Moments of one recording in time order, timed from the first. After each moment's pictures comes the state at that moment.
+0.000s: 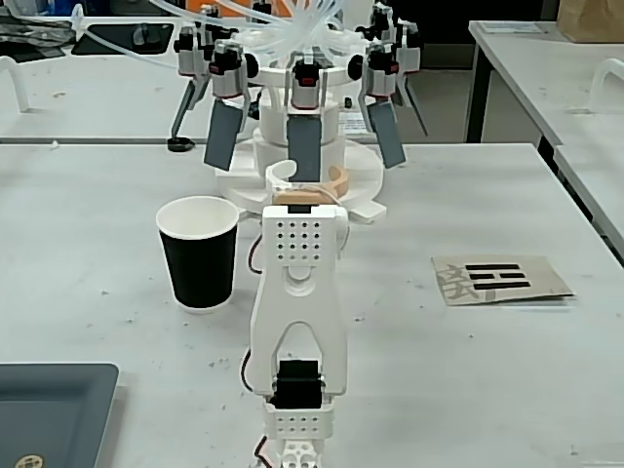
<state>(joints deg) -2.4 79.2 115.5 -40.4 -85.3</state>
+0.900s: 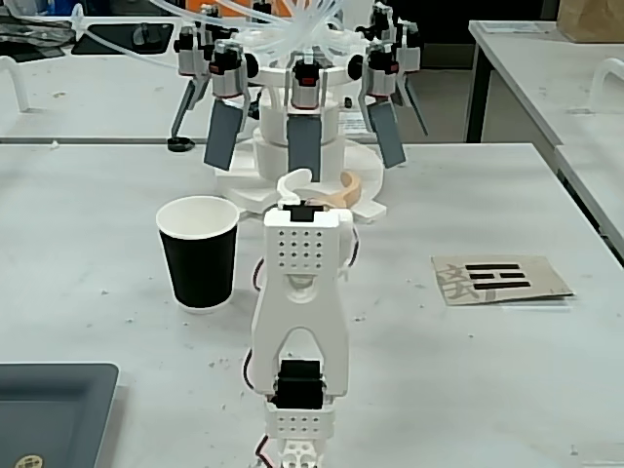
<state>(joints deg) -0.4 86.6 130.0 -49.6 -91.0</state>
